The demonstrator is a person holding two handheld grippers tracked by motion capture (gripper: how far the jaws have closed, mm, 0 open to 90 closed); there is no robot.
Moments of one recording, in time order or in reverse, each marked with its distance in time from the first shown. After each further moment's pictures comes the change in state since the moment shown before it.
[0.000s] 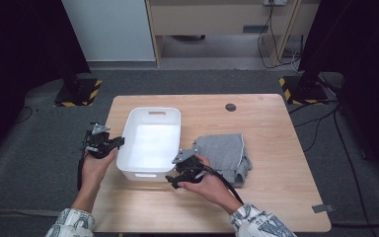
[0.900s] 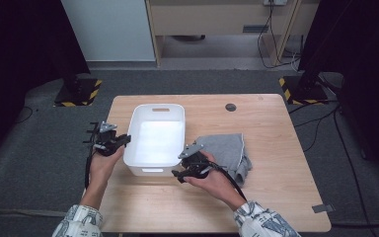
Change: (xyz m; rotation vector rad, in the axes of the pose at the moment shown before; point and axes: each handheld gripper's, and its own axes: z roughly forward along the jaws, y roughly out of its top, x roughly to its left) left arm -0.013 0.006 0.015 -0.019 0.004 0.008; right arm -0.019 -0.004 -0.006 0.008 -0.033 0.016
